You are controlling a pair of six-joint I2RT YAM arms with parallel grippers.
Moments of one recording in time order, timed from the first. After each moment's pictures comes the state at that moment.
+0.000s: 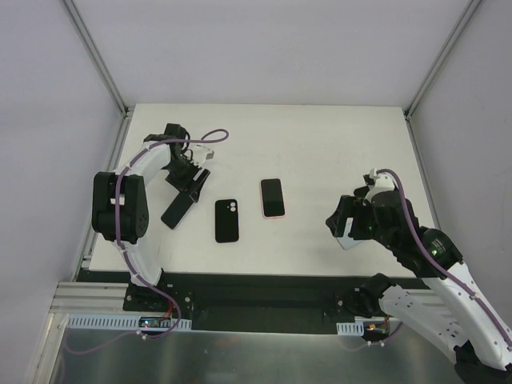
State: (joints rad) left arm -0.11 1.81 1.32 -0.92 0.26 0.52; right arm 0.65 0.64 0.95 -0.99 0.17 0.52
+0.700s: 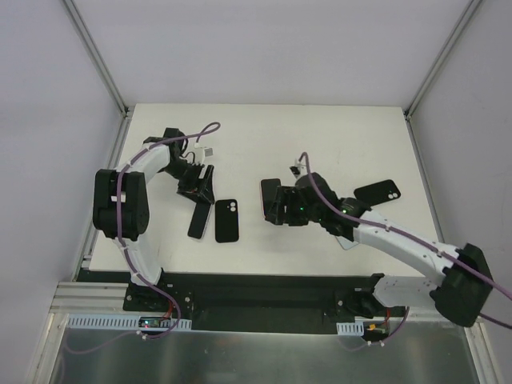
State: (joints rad) left arm -0.09 1.84 1.31 -0.94 0.60 0.21; right arm 0.83 1.14 0.84 -0.41 -0.03 0.73
